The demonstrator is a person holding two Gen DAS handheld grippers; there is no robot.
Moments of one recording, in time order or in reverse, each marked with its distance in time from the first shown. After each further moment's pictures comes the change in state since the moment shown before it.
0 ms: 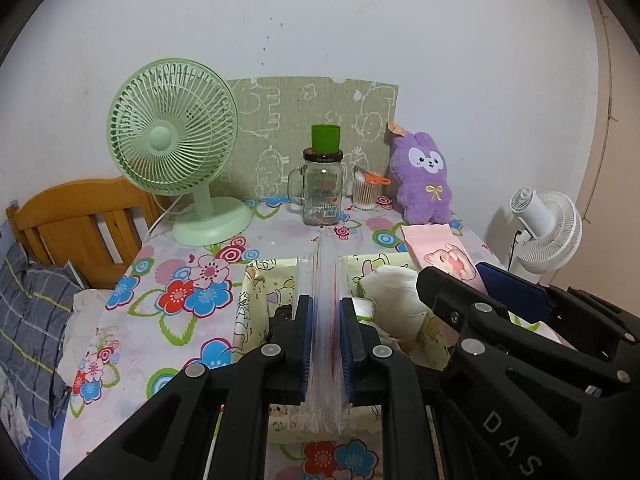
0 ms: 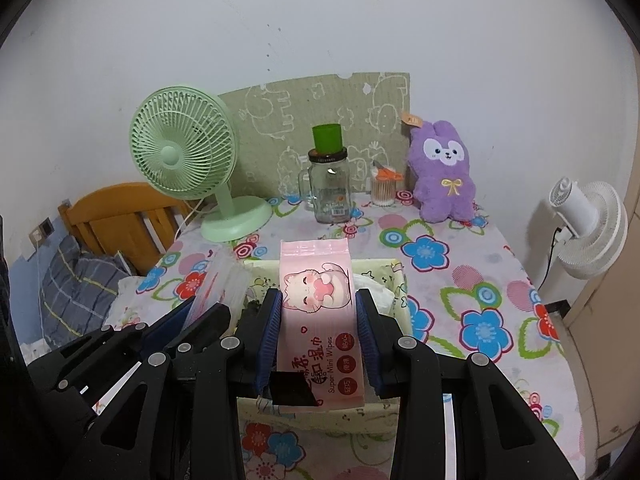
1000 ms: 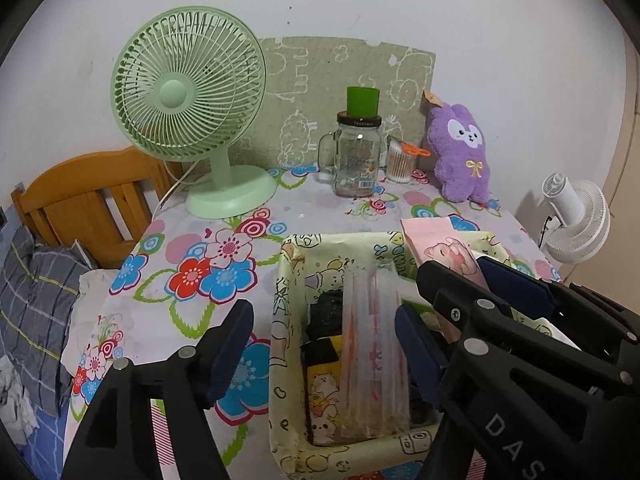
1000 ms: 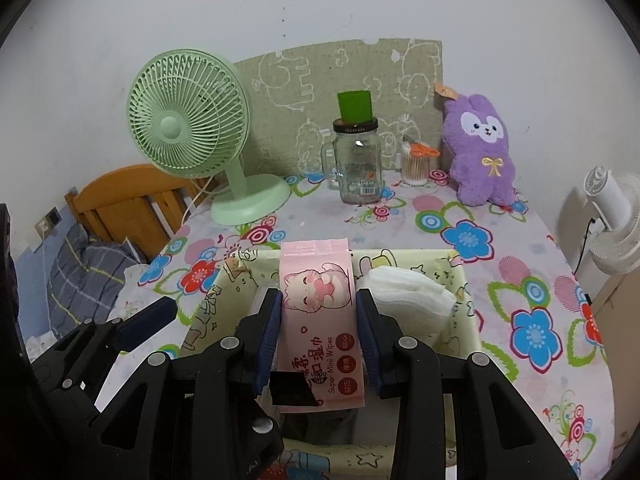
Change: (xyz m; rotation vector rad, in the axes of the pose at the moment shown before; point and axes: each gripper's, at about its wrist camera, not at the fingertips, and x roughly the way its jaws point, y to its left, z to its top) left arm 0.043 0.032 -0.004 -0.026 0.101 0.061; right arm 0.062 0.019 0.000 -0.008 0.072 0.067
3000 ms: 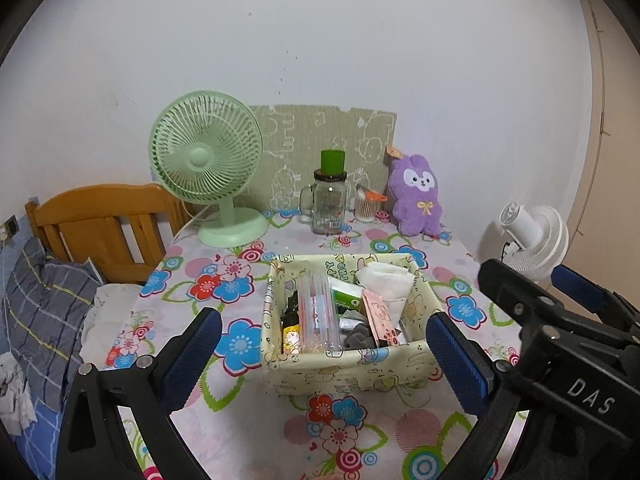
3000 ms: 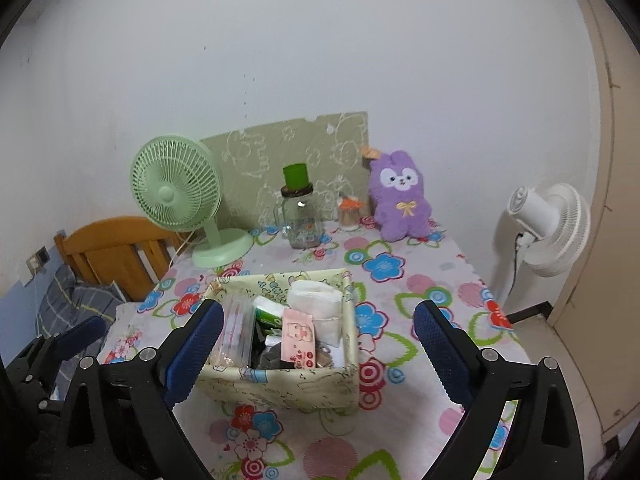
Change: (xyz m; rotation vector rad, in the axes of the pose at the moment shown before) left arm -0.133 -0.024 -0.027 -0.003 -0.165 -0.038; right arm -0.161 -0.034 -0.034 0.052 -0.226 -0.133
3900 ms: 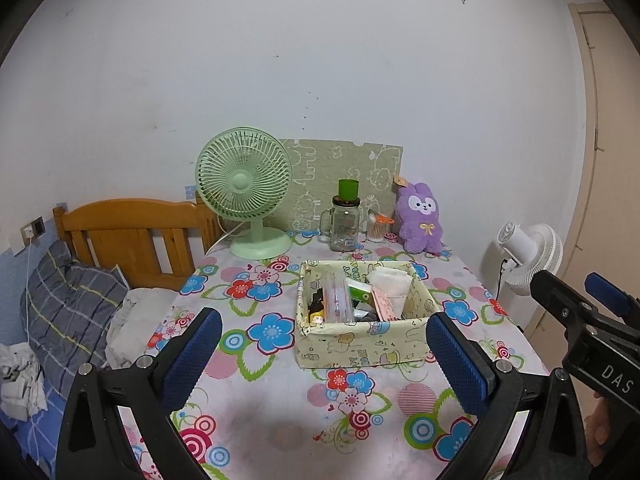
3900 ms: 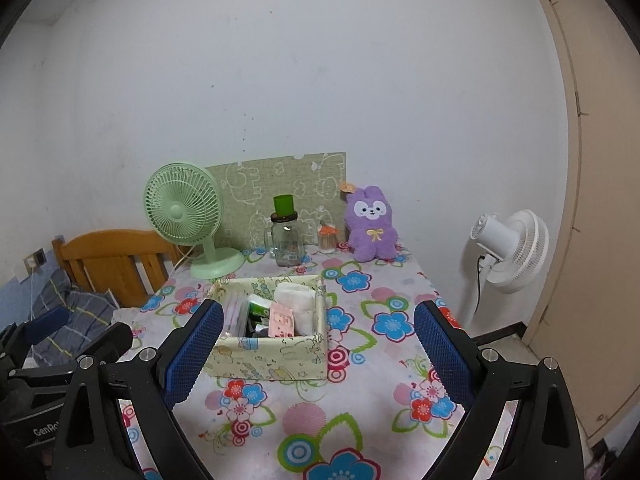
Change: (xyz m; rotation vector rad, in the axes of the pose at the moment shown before) left arm -0.087 0.009 -0.033 -0.020 -0.109 0.047; right arm -0.097 -0.005 -0.028 -0.034 -0.111 -0.059
